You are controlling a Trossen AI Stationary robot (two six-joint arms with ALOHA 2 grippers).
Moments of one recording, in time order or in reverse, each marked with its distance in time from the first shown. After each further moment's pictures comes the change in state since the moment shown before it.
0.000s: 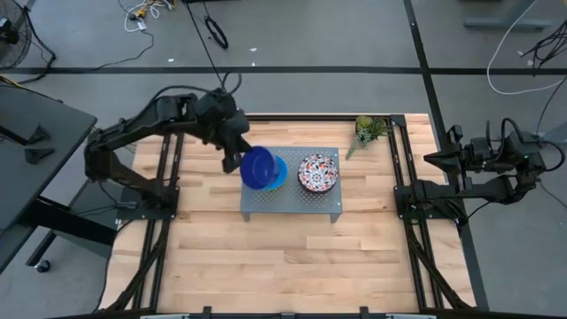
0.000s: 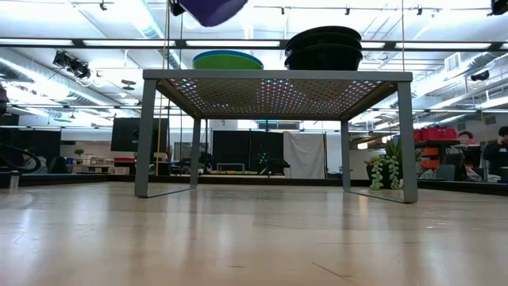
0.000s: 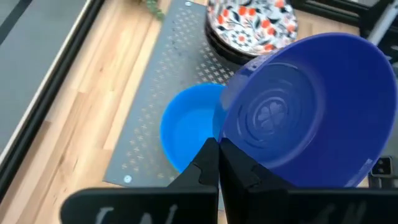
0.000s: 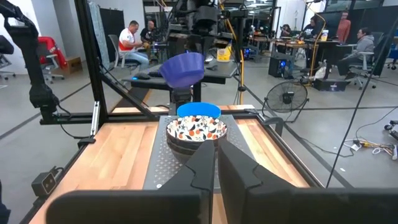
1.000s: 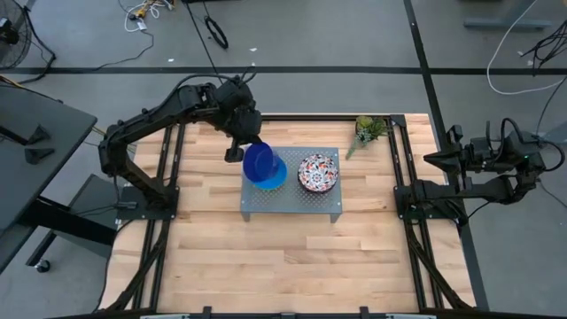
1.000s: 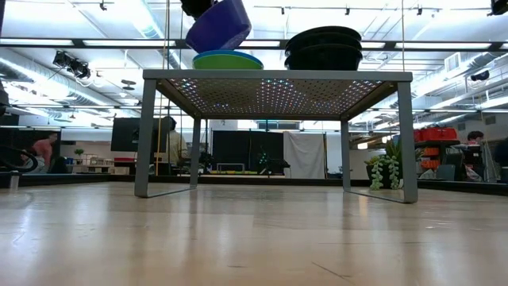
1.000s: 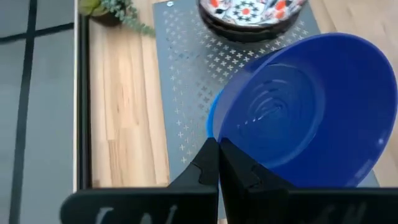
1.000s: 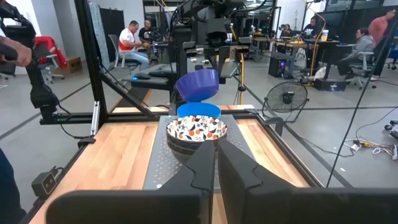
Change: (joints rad) left arm 0.138 0.141 0.047 0.010 0.117 0.568; right arm 0.000 0.000 0.000 0.000 0.000 0.000
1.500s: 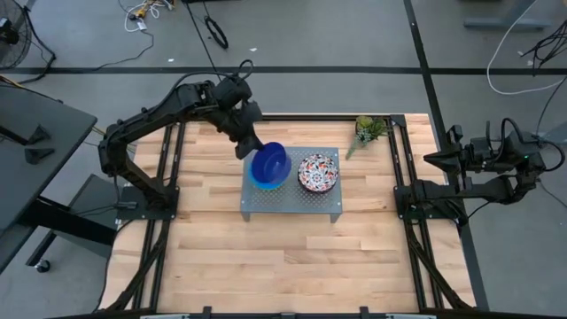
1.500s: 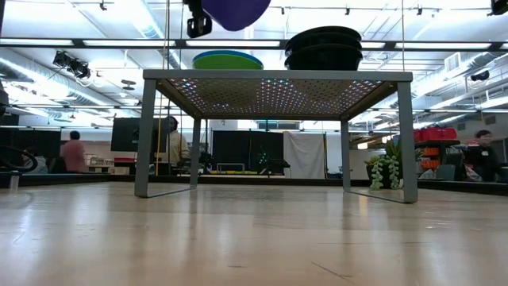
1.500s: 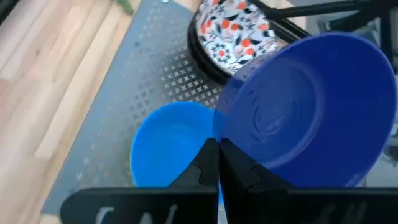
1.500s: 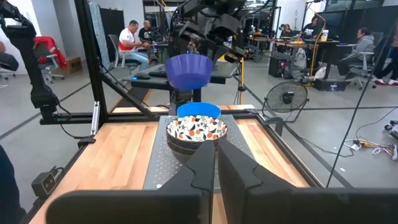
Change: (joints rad) left arm 0.018 -0.001 0.000 0.033 0.212 -0.626; right arm 0.000 0.000 0.000 0.000 0.000 0.000
